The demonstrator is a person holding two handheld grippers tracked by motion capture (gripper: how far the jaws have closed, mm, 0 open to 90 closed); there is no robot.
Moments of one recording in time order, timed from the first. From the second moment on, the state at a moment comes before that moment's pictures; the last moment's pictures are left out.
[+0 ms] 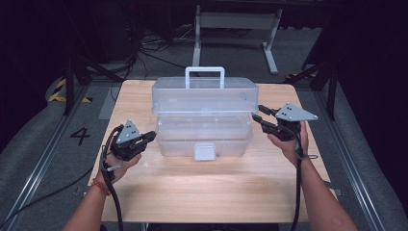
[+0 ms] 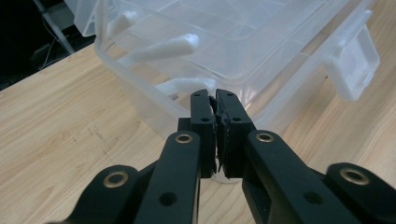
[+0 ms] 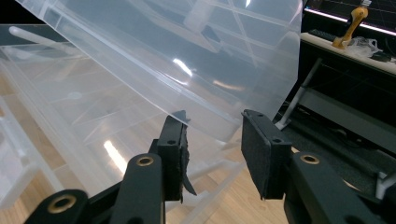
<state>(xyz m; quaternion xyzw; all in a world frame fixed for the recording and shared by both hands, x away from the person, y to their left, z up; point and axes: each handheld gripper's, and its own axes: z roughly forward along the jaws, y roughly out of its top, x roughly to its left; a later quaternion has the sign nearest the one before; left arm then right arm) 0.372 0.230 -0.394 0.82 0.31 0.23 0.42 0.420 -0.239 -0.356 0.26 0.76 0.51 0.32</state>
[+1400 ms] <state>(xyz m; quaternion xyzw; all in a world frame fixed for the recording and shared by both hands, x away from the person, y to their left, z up) 0.376 0.221 -0.426 0.84 0.31 0.20 0.39 0.460 -0.232 -0.328 0.29 0.73 0.51 0.35</state>
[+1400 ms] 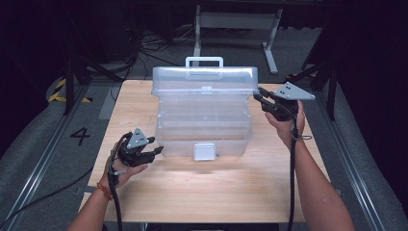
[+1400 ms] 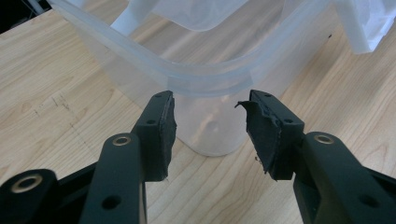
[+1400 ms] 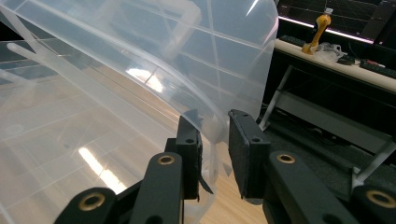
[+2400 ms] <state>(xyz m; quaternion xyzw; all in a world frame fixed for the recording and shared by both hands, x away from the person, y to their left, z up) 0.373 0.226 -0.432 0.84 0.32 0.19 0.39 0.481 -0.229 -0.322 0.31 0.72 0.50 0.36</state>
